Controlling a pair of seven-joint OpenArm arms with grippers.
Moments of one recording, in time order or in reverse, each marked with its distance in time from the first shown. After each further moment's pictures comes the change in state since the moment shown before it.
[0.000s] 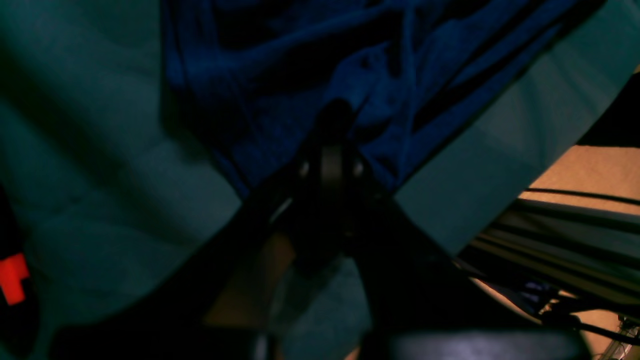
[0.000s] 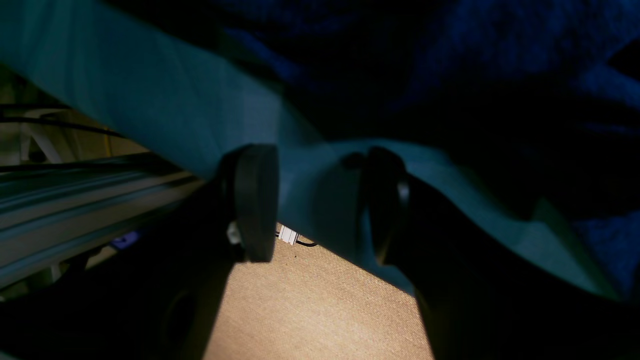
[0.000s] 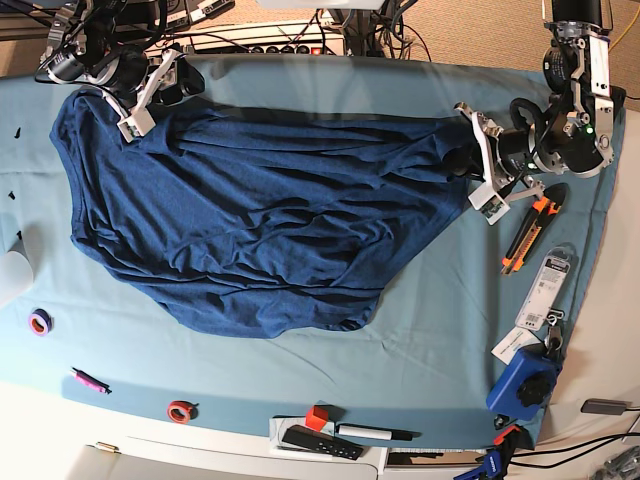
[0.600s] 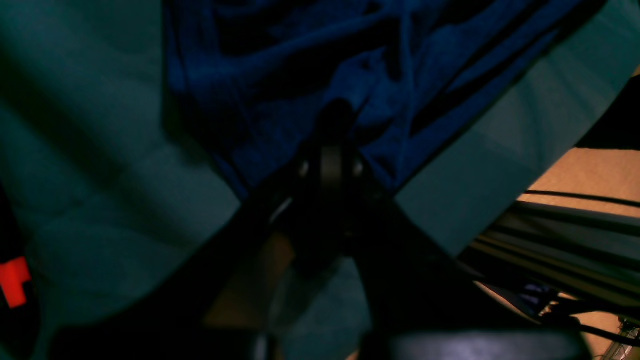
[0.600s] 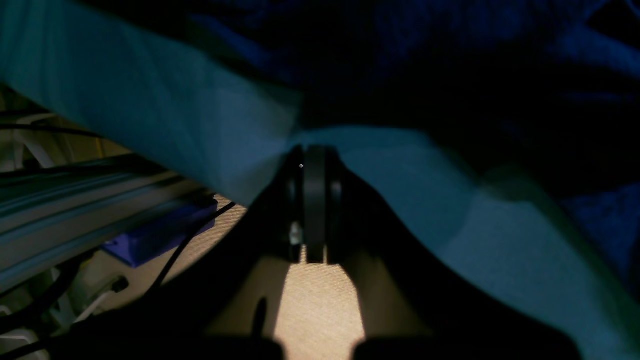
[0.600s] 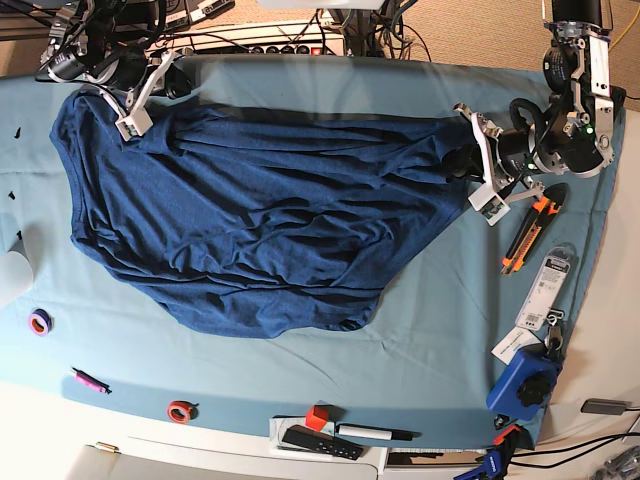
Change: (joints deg) left arm 0.0 0.0 0.0 0.0 0.0 0.0 -0.4; right arm 0.0 0.0 0.0 -0.2 -1.6 -0.4 0.9
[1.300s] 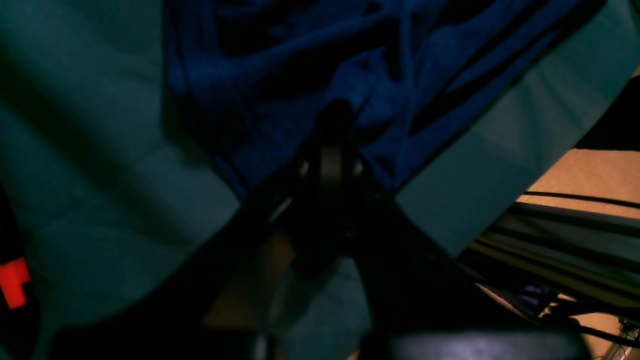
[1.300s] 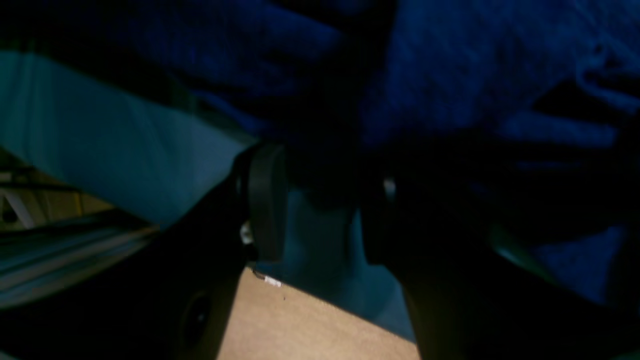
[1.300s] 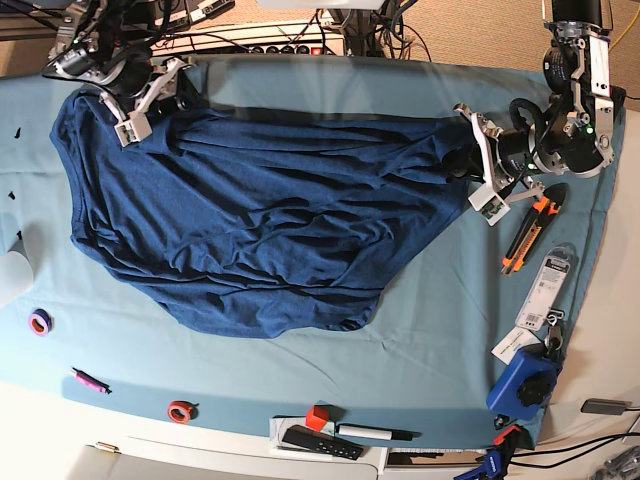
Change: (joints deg) left arm 0.0 0.0 0.0 0.0 0.0 0.0 -0.3; right arm 0.2 -4.4 0.2 0.1 -9.0 0.2 11.0
